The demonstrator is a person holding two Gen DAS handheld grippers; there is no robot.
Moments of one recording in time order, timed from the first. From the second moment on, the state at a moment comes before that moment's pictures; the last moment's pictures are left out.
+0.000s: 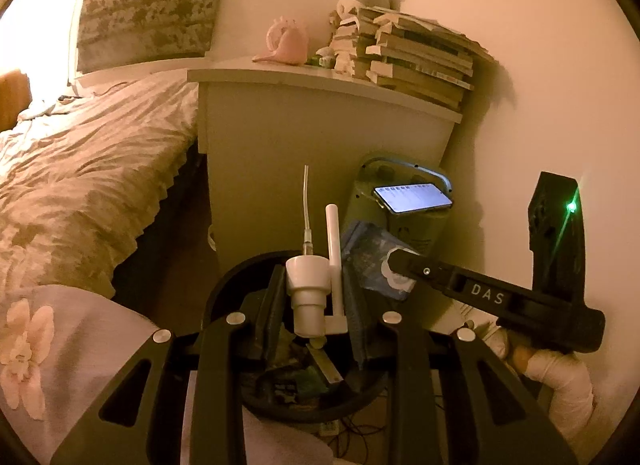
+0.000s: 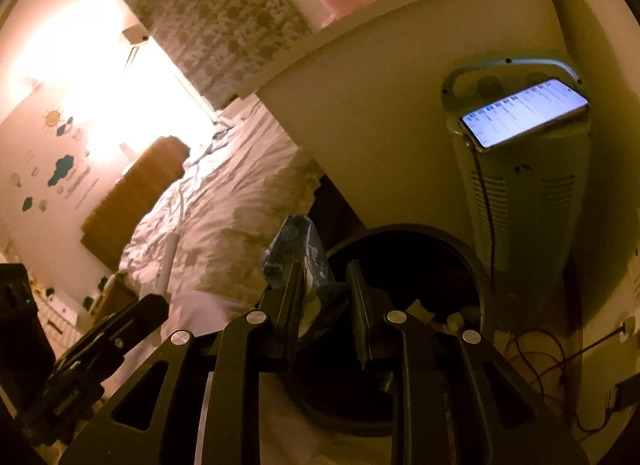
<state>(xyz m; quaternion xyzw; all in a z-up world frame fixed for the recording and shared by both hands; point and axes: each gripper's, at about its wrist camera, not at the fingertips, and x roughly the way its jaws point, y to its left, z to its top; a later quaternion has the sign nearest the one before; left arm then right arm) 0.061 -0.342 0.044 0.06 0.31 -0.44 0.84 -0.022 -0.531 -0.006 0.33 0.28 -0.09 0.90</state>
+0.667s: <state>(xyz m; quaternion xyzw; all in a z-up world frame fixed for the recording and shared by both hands) 0.070 -0.371 0.020 0.07 0.33 -0.44 0.83 -0.019 -0.544 -0.031 0.34 0.30 -0.12 0.88</state>
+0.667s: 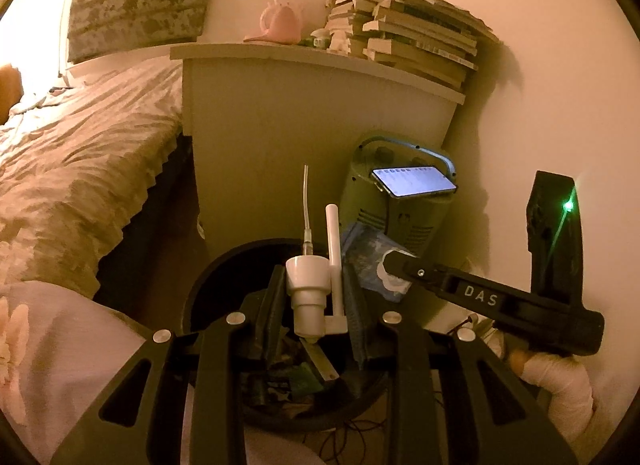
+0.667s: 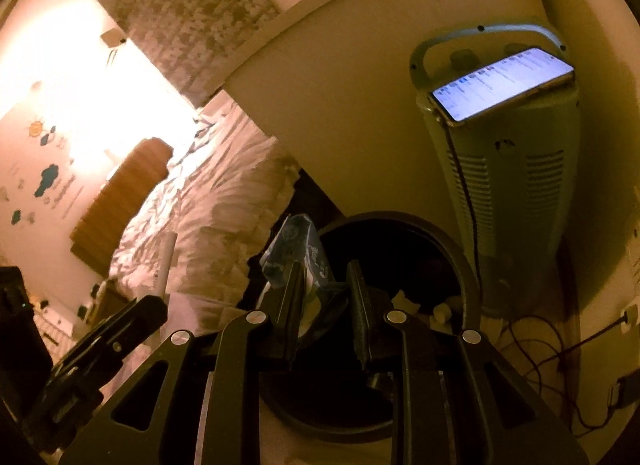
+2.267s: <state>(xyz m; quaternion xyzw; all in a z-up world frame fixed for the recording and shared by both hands) 0.059 -0.368 0.023 0.07 0.32 -0.44 0.84 -0.016 -0.530 -0.038 0.35 0.31 -0.13 0.87</state>
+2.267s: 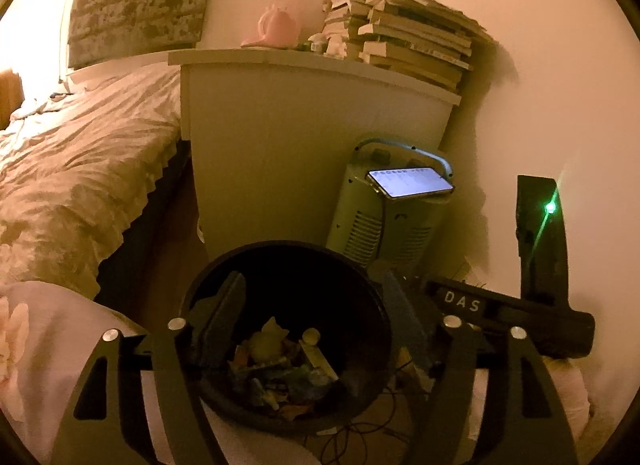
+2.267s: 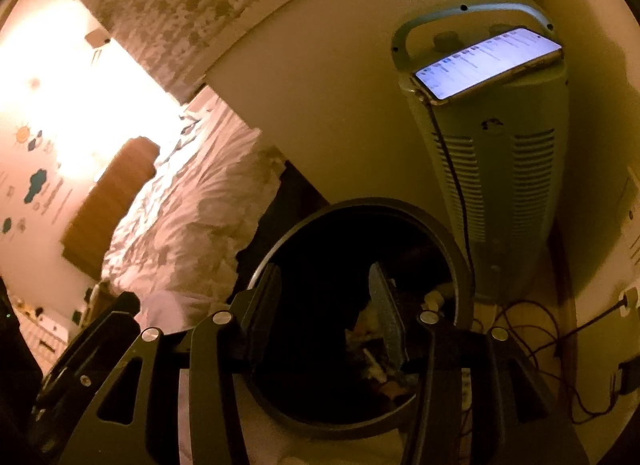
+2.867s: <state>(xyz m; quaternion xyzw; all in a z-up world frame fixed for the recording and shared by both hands) 0.039 -0.252 0.054 0.07 0.25 -0.32 0.91 0.013 -0.431 -0.007 0.32 0.33 -0.02 0.89</state>
